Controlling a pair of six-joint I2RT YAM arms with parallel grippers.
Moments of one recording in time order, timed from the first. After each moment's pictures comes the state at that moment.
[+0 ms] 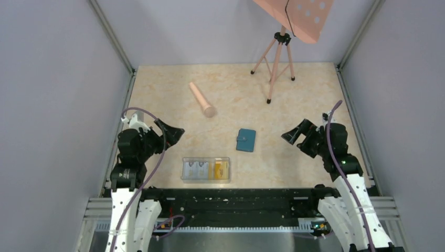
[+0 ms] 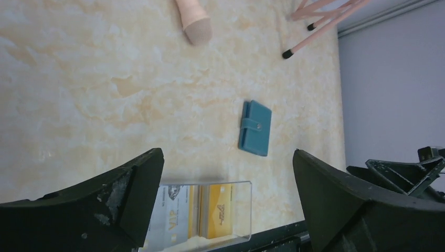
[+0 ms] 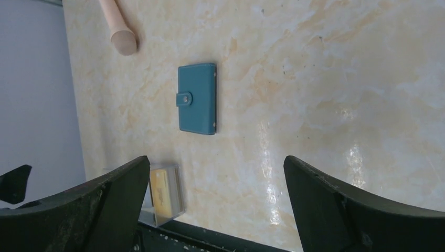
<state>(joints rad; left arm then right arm) 0.04 0.54 0.73 -0.56 0.37 -0.68 0.07 0.61 0.58 -0.54 -0.29 0.70</state>
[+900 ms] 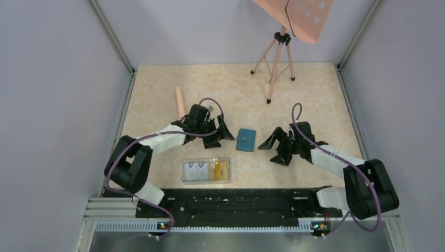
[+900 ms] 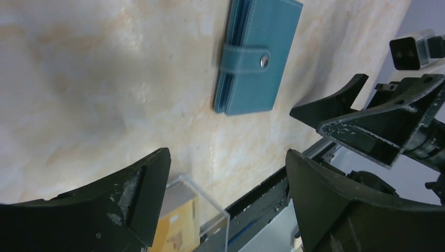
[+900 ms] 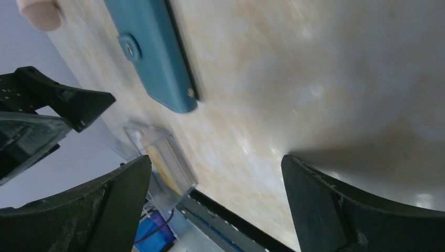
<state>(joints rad) -0.49 1.49 0.81 -0.16 0.43 -0.86 0.26 1.20 0.42 -0.14 -0.49 0.93</state>
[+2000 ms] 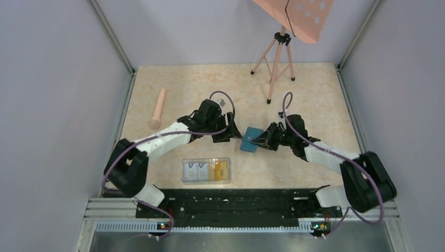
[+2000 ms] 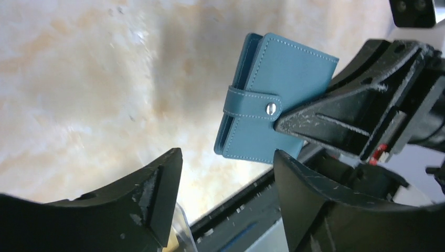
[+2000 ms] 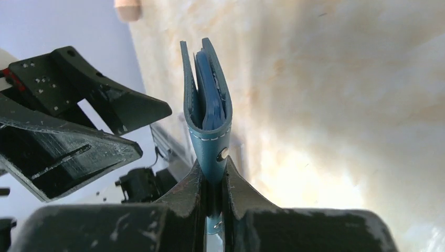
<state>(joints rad) -0.64 1.61 1.04 -0.28 0.32 -0.81 0.39 1.41 0.51 0.26 -0.56 1.05</state>
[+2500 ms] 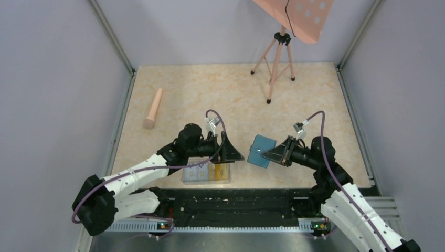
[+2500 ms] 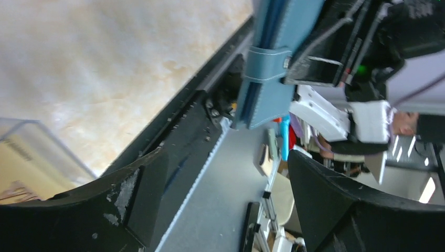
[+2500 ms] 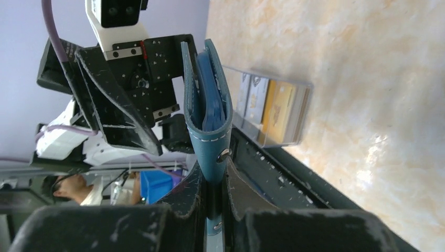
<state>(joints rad) -0.74 1.09 0.59 0.08 0.58 -1.01 0.42 0.54 0.36 -0.12 -0.59 1.05</state>
